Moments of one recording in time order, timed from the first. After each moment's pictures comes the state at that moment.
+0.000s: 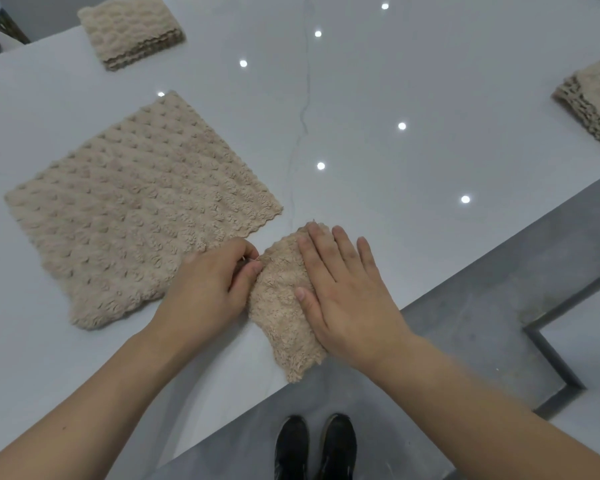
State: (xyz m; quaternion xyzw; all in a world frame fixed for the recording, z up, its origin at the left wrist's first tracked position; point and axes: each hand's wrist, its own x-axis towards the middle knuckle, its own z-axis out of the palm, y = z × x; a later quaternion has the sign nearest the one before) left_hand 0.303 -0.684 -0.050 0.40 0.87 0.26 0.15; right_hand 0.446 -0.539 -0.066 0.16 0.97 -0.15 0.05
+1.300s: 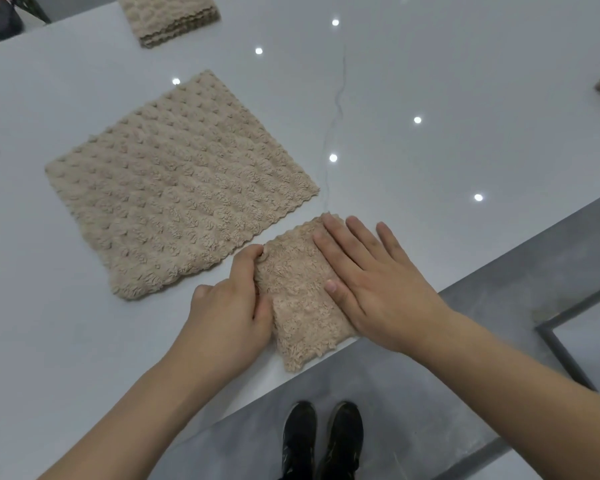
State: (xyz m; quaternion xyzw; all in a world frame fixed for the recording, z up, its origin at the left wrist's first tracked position) left_hand 0.342 -0.721 -0.022 0.28 0.90 0.22 0.25; right_hand 0.449 -0.537 -0.061 0.08 0.98 -0.13 0.11
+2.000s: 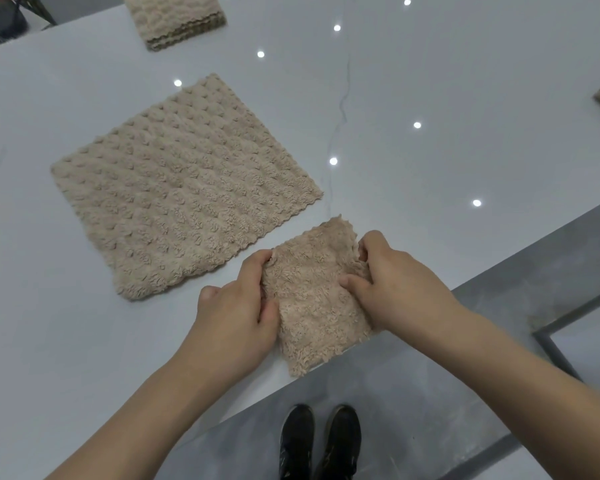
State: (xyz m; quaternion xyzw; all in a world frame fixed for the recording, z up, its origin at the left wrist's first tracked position) left_hand 0.342 -0.724 -0.028 0.29 0.89 0.23 0.25; right_hand 0.434 -0.538 -0.020 0.28 0.90 -0.29 0.15
